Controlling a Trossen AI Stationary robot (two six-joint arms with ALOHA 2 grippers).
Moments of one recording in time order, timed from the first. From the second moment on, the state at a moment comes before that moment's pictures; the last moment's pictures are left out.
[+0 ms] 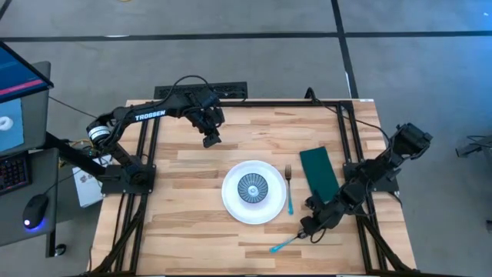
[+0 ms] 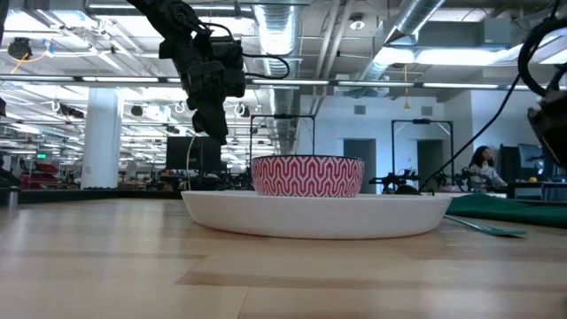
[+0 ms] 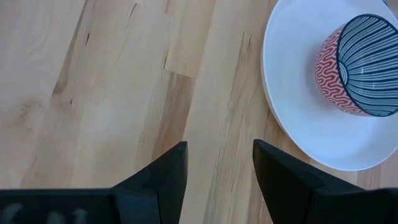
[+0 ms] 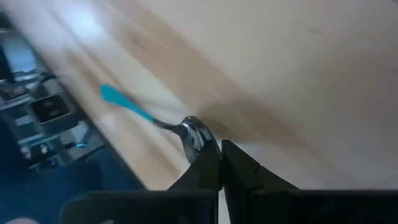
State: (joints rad) left arm 0.59 1.60 1.19 -0.77 0.40 0.21; right arm 0.76 1.46 0.40 0.20 0.03 1.77
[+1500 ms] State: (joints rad) left arm 0.52 1.60 1.19 -0.92 0.41 0.18; right arm -0.03 1.73 0.94 -0.01 -0.45 0.62
